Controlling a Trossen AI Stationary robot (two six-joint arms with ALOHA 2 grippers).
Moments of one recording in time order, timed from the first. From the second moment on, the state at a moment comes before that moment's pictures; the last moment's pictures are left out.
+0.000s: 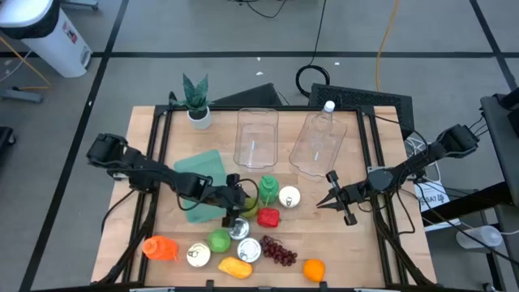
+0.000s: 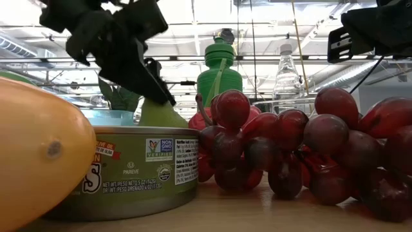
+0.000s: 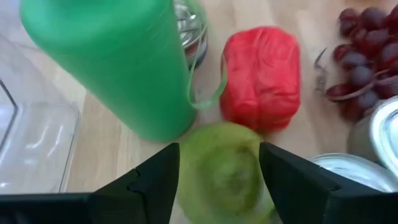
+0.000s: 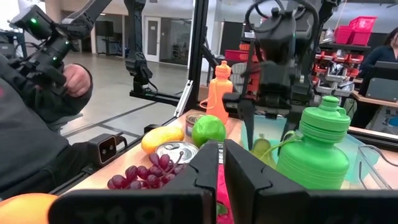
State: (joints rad) left arm -0.29 1.57 0.80 0.04 -0.17 -0.08; right arm 0.42 0.94 0.04 0.99 0.06 -0.09
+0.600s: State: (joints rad) left arm -0.28 1.55 0.80 0.05 -0.10 -0.07; right arm 0.42 0.94 0.04 0.98 0.06 -0.09
